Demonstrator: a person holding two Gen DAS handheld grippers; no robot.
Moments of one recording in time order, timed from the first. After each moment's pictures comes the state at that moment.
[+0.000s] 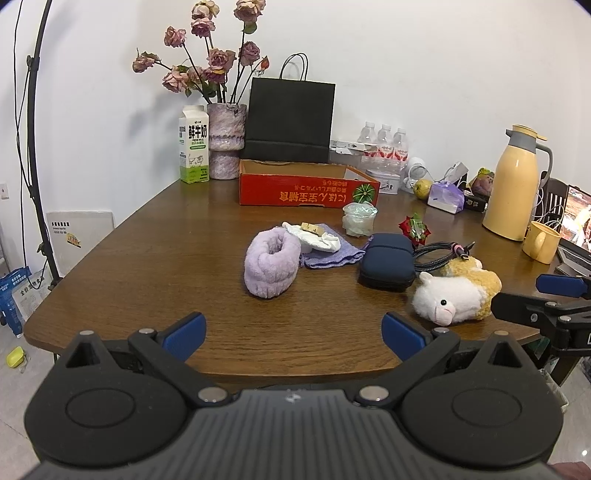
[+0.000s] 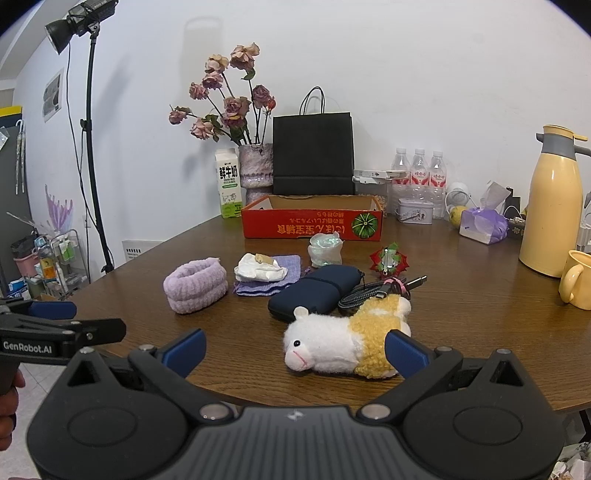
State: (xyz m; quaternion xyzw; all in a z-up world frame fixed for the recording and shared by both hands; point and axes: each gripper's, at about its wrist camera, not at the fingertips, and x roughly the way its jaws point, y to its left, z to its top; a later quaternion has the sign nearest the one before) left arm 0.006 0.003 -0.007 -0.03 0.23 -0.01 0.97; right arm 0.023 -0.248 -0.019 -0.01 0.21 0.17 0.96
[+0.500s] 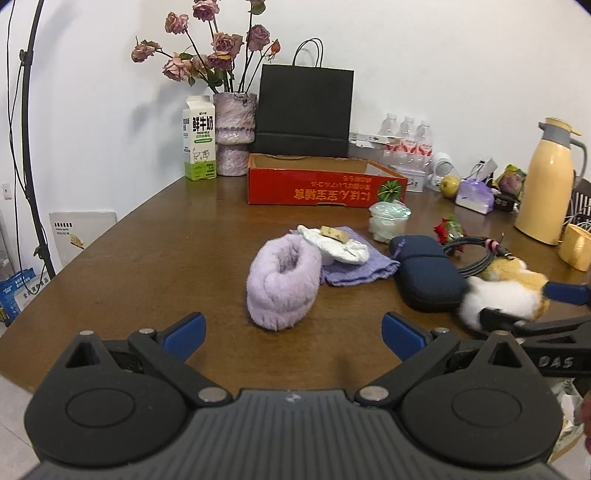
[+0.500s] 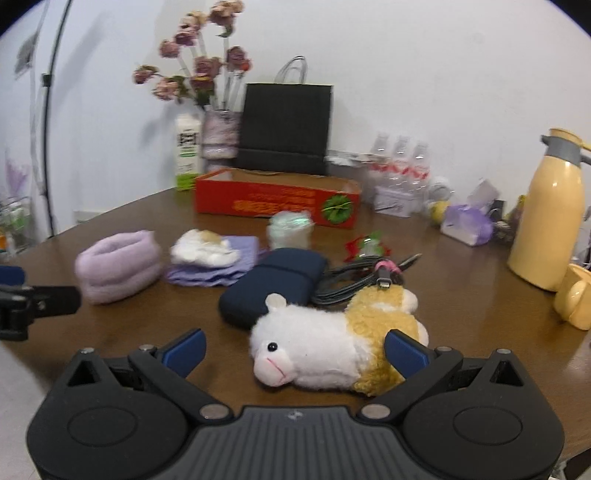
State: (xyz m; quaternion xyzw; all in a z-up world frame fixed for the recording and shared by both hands) left arm 0.086 0.006 -0.032 -0.03 0.23 0.02 0.97; right arm 0.114 -0.221 -0.064 -0.06 0.22 0.09 0.97
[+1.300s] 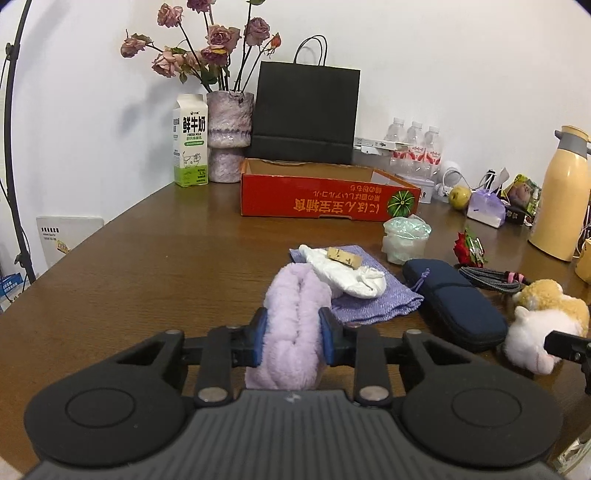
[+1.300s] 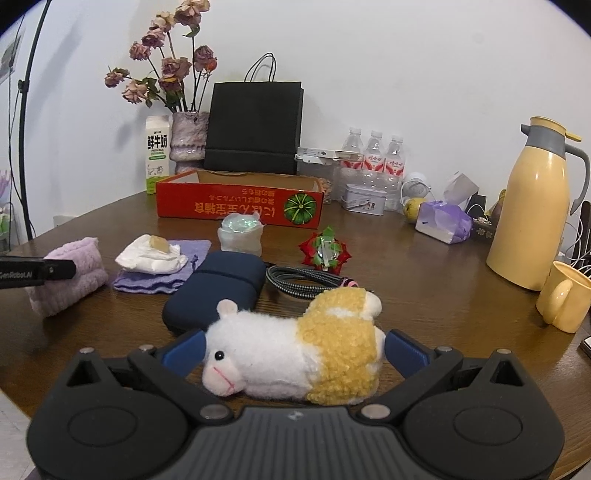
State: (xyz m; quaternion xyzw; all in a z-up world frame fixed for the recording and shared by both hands) left arm 0.144 0.016 -0.045 -0.04 0.22 0.01 0.97; right arm 0.138 -0.260 -0.066 -0.06 0.23 0.08 0.97
